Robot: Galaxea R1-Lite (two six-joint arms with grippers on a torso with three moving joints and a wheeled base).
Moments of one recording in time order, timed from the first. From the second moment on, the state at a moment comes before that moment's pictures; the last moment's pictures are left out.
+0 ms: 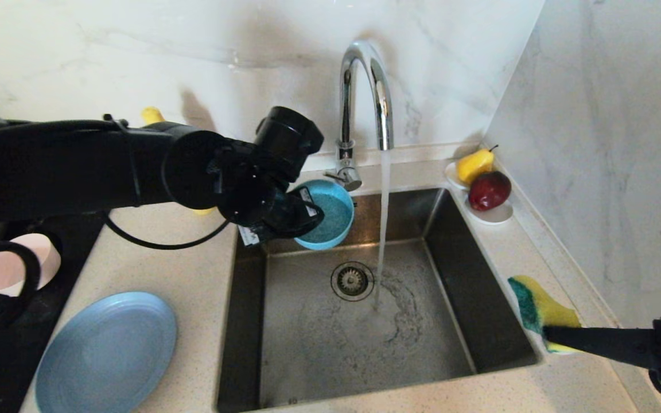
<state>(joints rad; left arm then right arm) -0.61 1.99 -1.73 0.48 0.45 -0.78 0.45 1.08 -0.77 0.10 0.37 0.52</state>
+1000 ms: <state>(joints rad) -0.56 1.69 -0.99 -0.90 0.30 -0.32 0.45 1.12 -0.74 0.06 0.39 0.51</state>
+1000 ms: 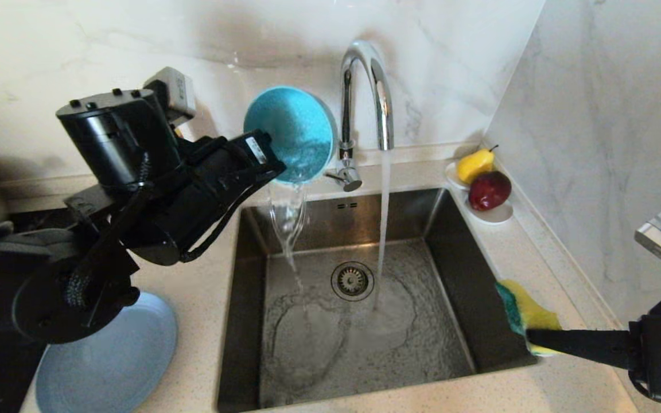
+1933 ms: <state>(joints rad) -0.52 1.62 -0.83 -1.34 0.11 -0.27 0.45 1.13 -0.72 0.06 0.40 0.52</state>
